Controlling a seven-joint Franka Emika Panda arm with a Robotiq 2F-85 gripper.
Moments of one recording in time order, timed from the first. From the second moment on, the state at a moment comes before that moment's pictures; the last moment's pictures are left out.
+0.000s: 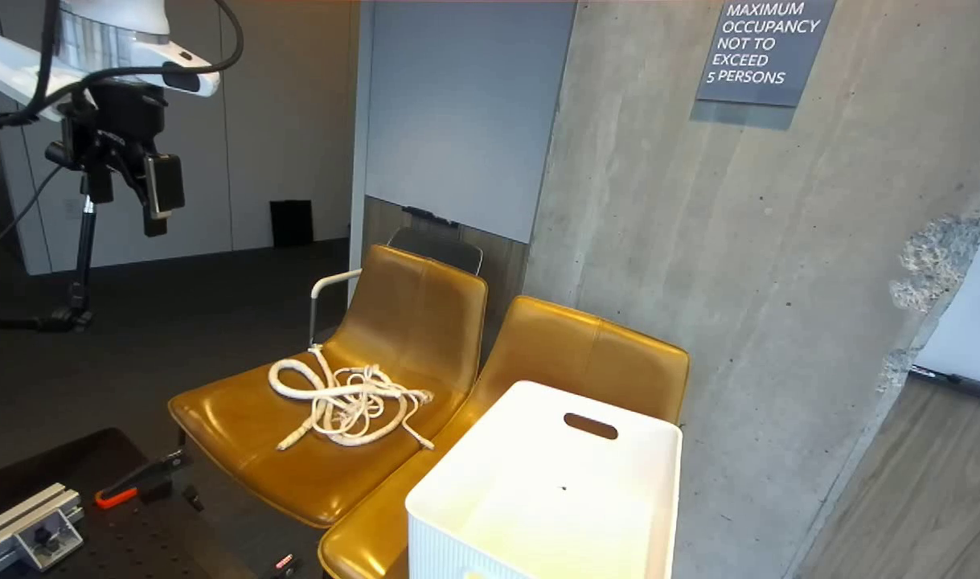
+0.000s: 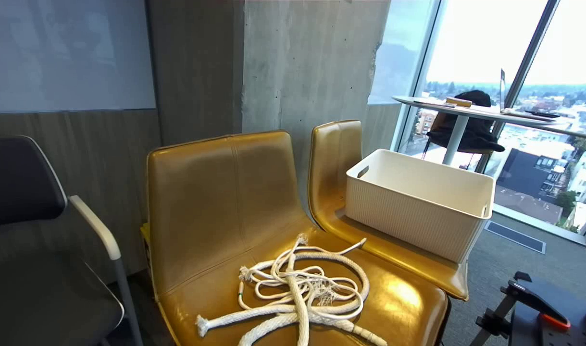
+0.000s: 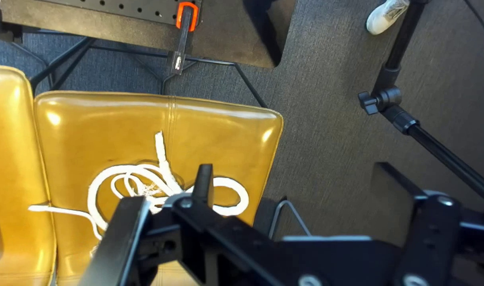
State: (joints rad) arm 0.24 -0.65 0.10 -2.58 0.30 2.03 -0.05
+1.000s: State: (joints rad) arm 0.18 0.07 0.12 -2.24 0.01 2.47 -0.25
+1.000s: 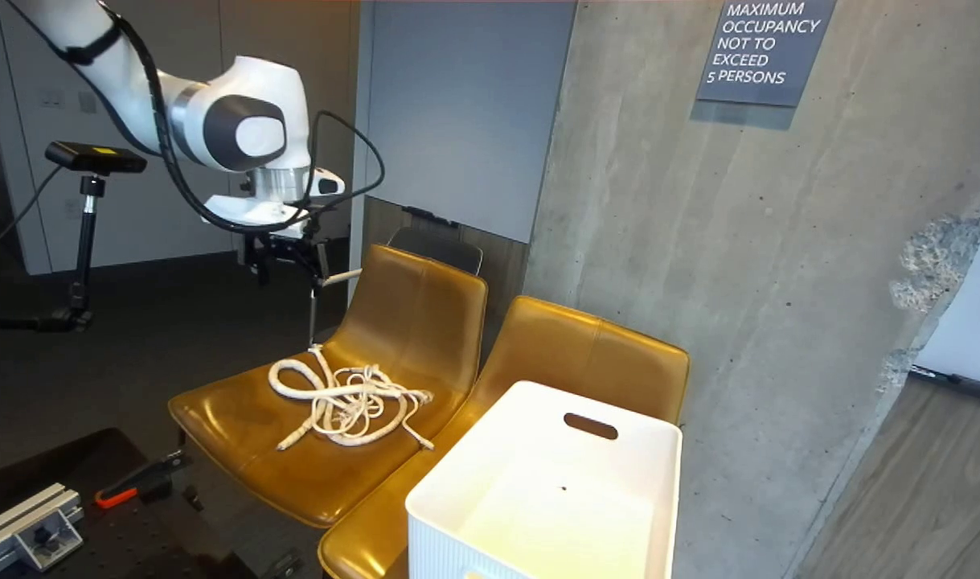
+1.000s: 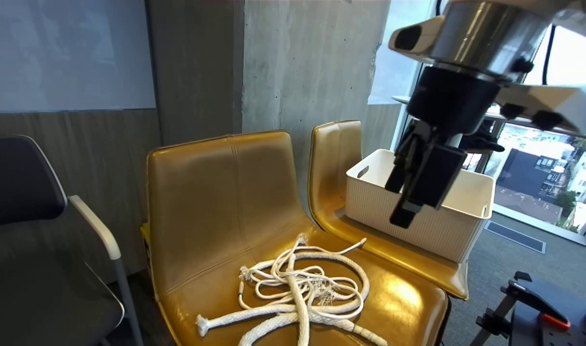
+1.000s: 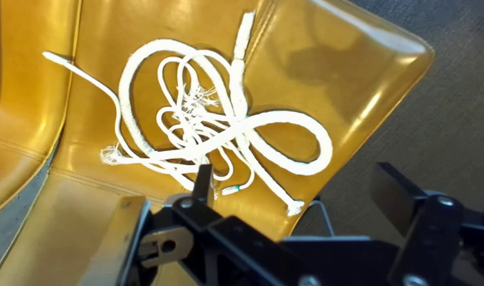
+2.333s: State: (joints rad) arm 0.20 0.93 0.08 -1.51 -0.24 2.47 -0.26
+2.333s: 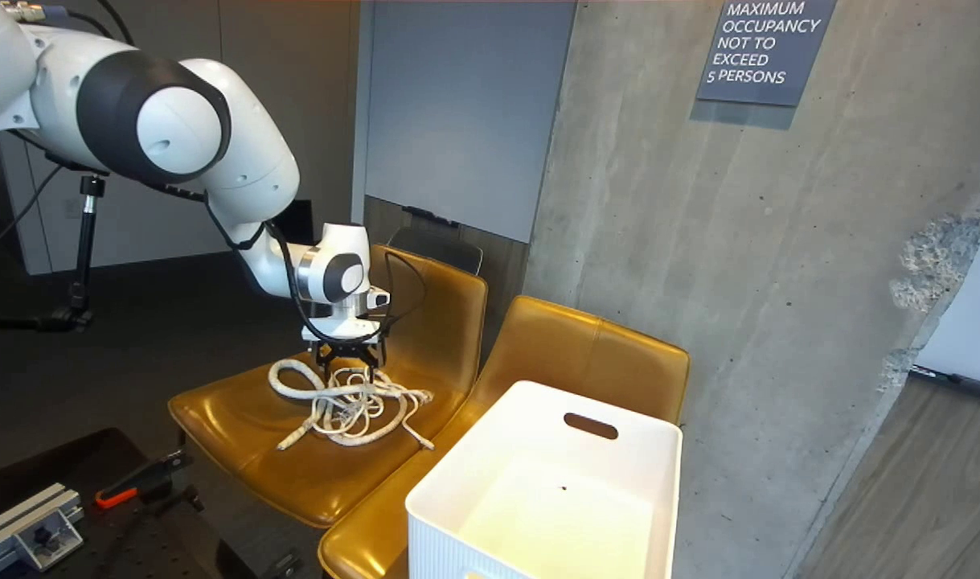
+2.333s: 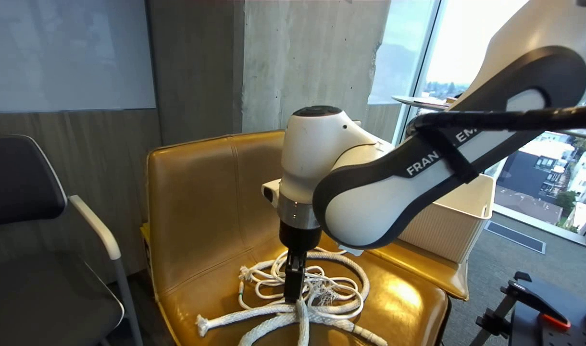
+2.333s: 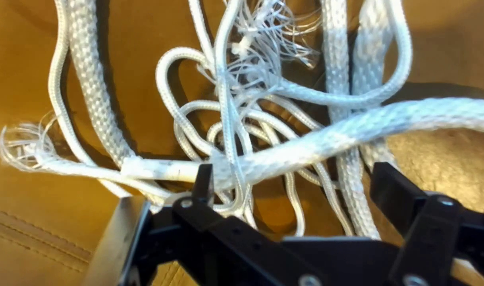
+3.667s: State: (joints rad) arm 0.27 1.06 0.04 -1.42 -0.25 2.40 -0.20
